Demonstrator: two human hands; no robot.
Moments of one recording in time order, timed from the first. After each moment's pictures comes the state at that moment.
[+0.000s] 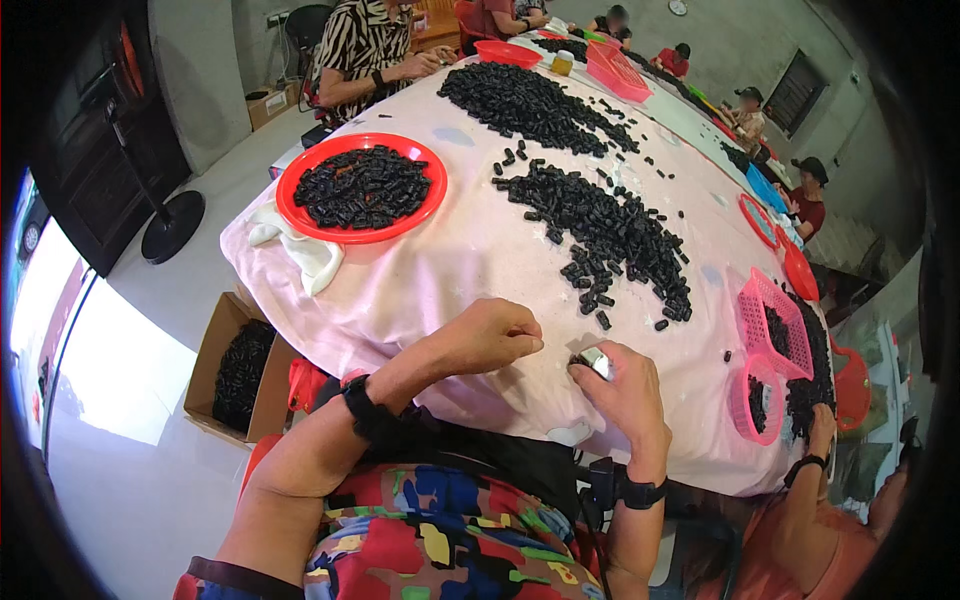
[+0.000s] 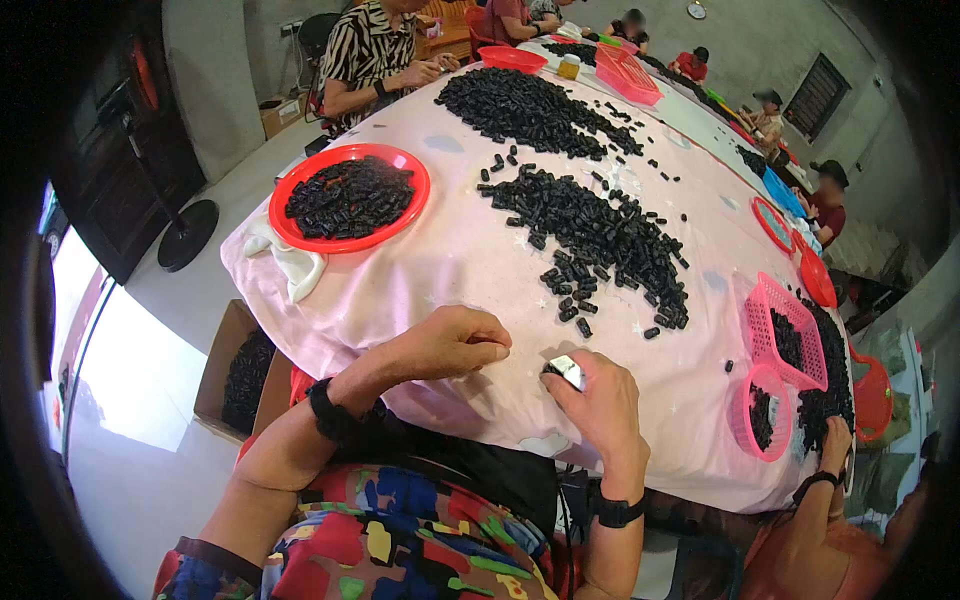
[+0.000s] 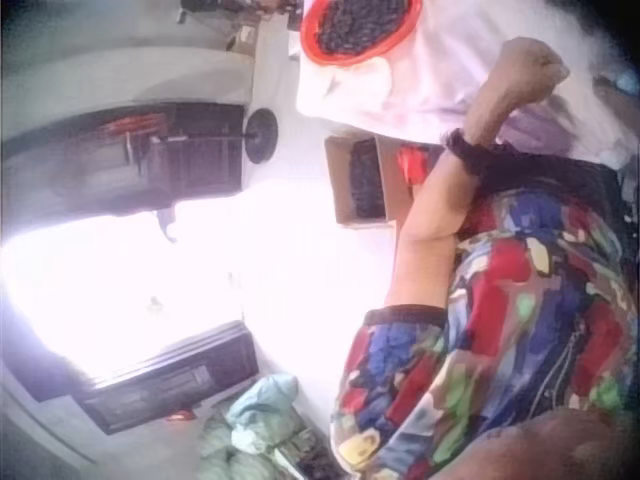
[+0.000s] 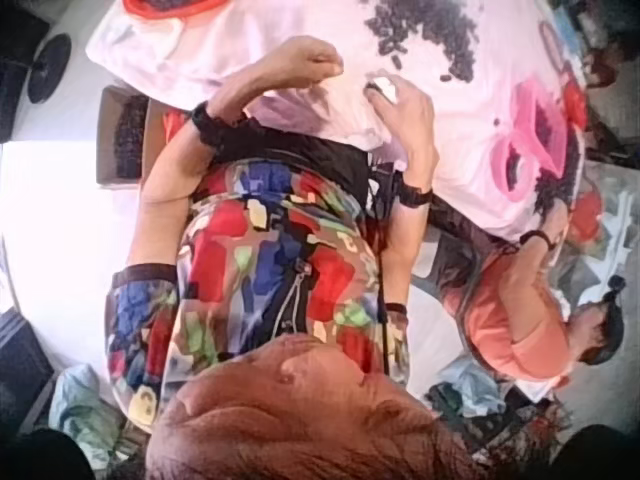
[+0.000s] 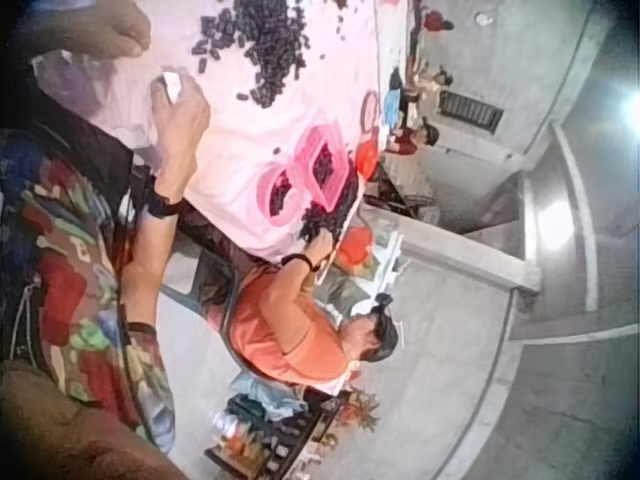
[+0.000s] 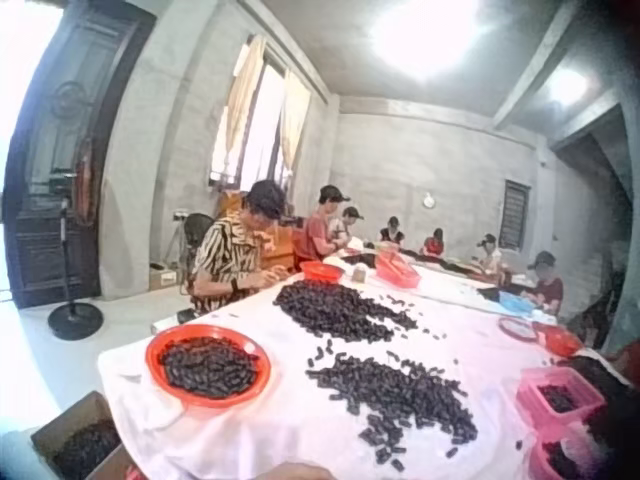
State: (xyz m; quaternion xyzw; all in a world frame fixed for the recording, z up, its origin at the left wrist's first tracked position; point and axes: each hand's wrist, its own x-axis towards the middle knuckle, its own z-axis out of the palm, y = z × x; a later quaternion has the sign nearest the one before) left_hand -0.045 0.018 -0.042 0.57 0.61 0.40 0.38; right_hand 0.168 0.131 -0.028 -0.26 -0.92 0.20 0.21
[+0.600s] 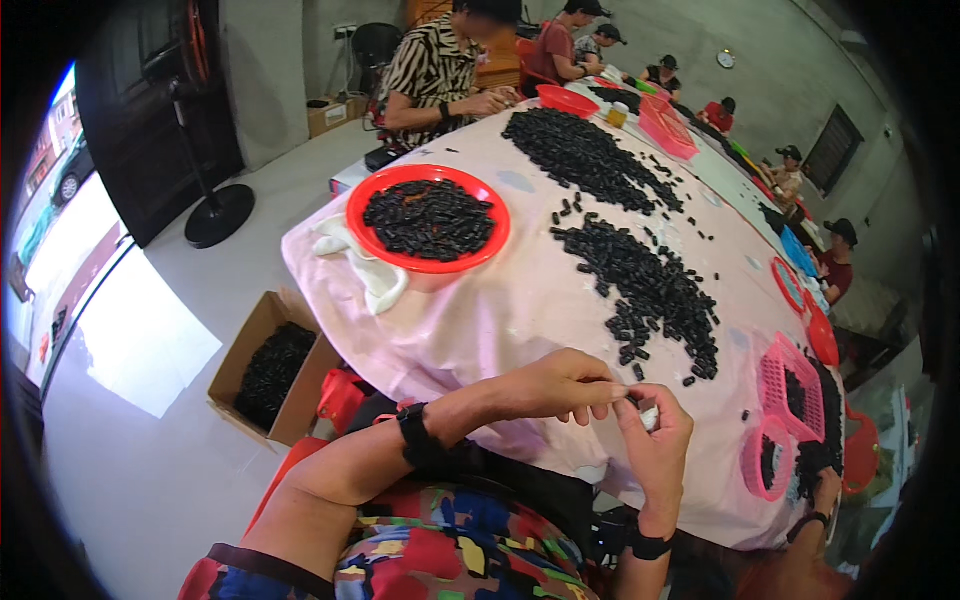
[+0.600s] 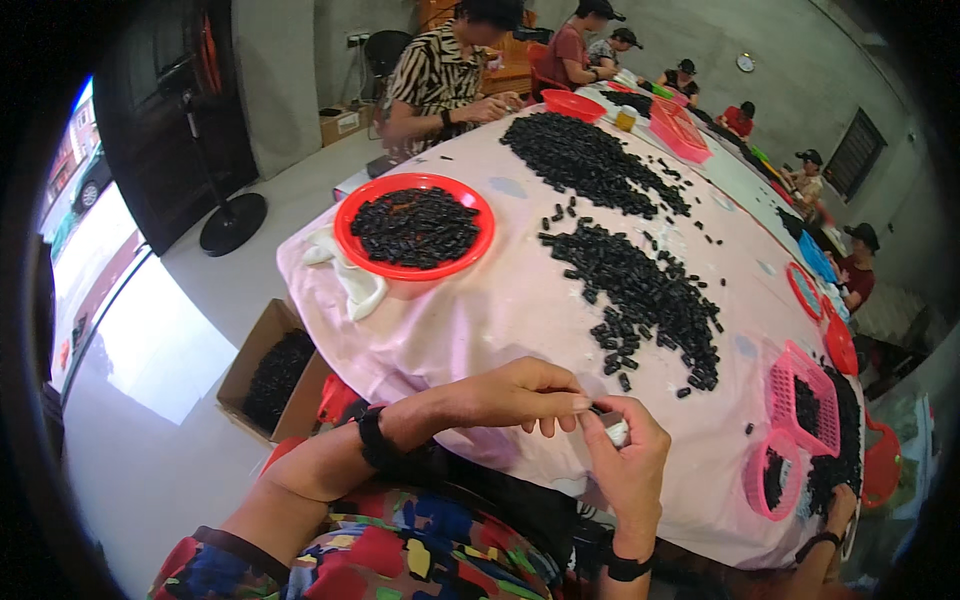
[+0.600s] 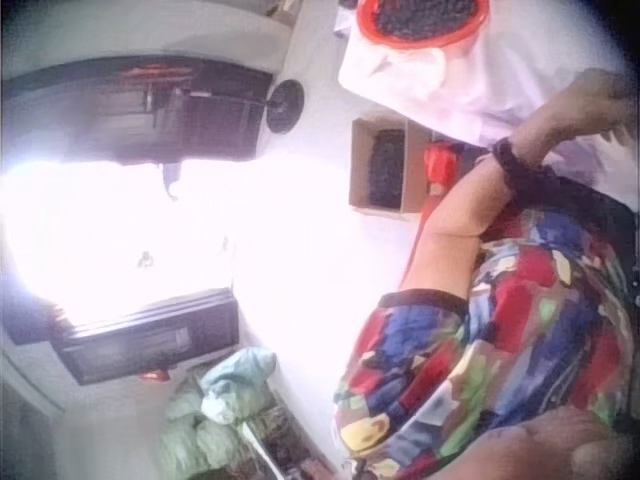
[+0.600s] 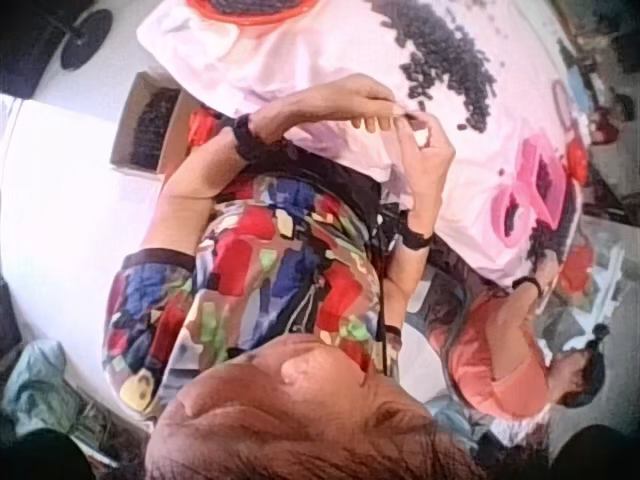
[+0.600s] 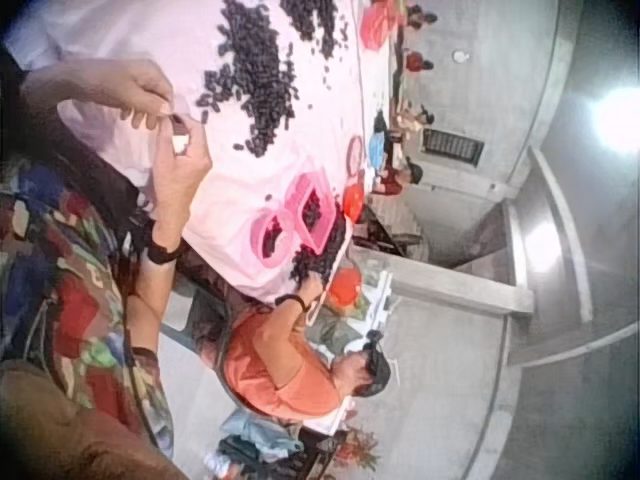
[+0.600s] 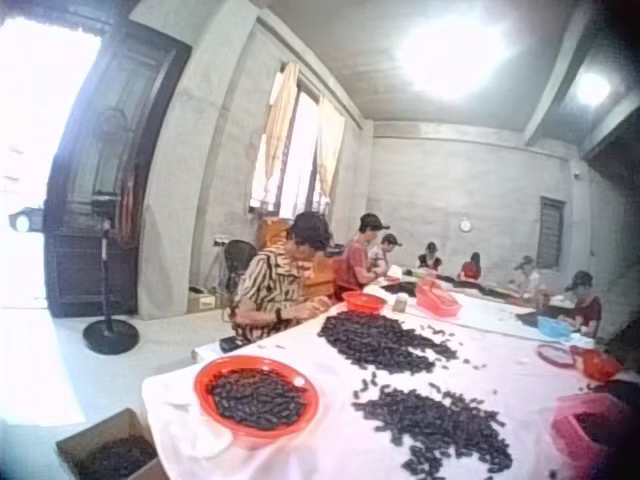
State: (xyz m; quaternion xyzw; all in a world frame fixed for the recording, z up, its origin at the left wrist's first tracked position) left_hand -0.025 0.006 -0.012 0.49 0.43 0.52 0.56; right_hand 0.155 0.089 0.002 -0.22 -0.84 0.33 0.37
